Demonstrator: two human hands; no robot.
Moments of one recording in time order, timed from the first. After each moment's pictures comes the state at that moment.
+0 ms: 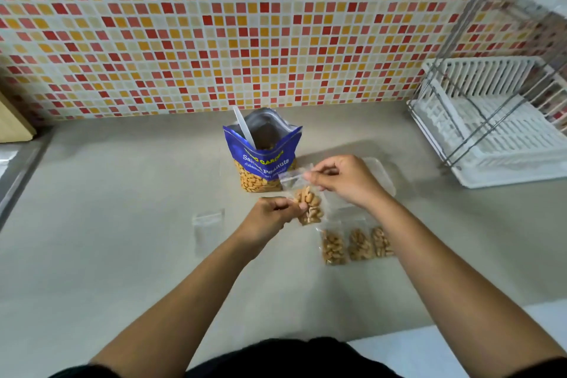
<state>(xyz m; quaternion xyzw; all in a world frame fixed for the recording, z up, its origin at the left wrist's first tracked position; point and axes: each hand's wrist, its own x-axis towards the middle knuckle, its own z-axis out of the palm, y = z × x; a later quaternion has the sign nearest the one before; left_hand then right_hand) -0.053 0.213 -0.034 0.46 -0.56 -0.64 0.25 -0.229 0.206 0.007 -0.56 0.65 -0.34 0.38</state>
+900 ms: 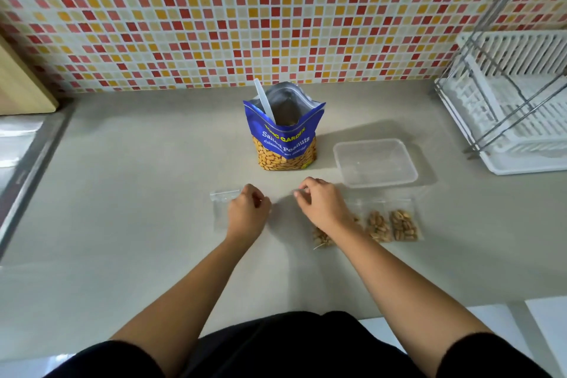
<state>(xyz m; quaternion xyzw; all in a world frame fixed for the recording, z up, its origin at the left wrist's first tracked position) -0.003 0.214 -0.093 0.69 -0.57 -0.37 0.24 -0.165 0.217 -0.105 -0.65 0.71 -0.17 0.19</state>
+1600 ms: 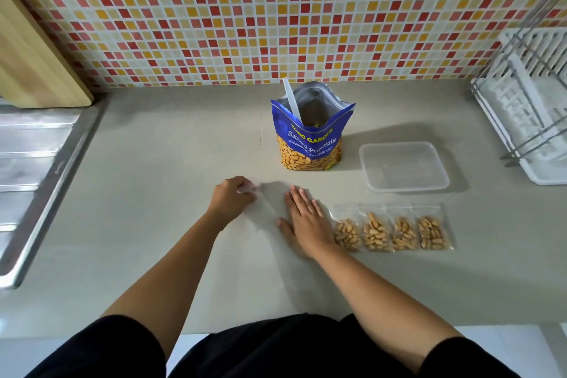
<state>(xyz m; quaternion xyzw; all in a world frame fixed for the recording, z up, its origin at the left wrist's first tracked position) 0.074 0.167 -0.108 0.68 -0.58 -0.40 0.20 -0.104 0.233 -0.152 -0.74 0.63 -0.05 0.21</state>
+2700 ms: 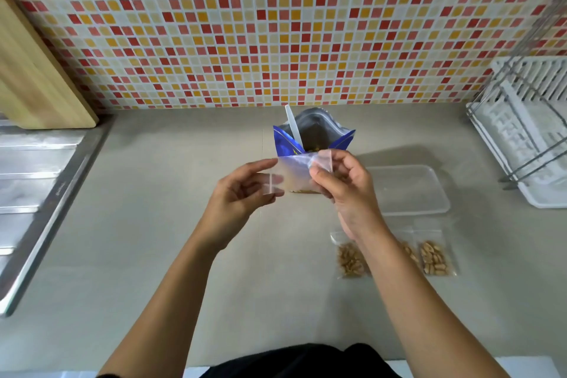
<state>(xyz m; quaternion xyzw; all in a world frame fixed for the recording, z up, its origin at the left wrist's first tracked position) 0.051 0.202 0.018 0.43 -0.54 -0.59 0.42 -0.131 0.211 0.014 -0.35 0.47 -0.61 0.54</state>
